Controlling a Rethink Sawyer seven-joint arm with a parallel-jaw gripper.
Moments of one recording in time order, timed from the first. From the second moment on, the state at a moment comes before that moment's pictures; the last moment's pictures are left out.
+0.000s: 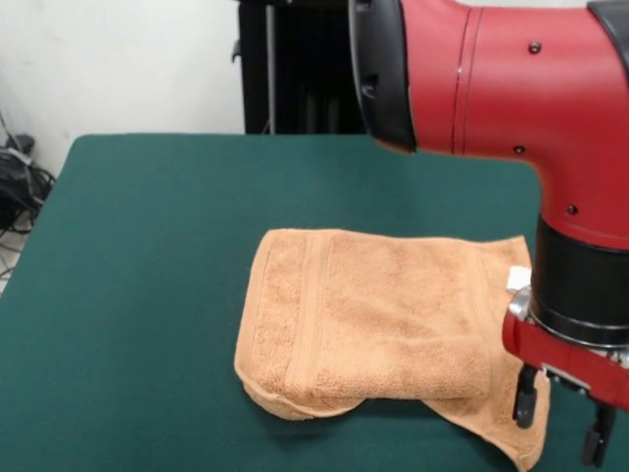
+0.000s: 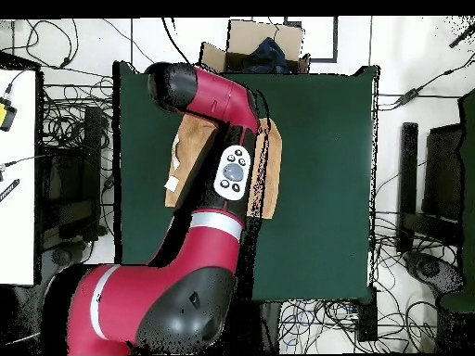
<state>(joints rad) 0.09 -0.08 -0.34 0.82 0.60 0.70 2.22</state>
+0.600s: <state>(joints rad) 0.08 -0.11 -0.30 0.94 0.61 0.70 2.22</state>
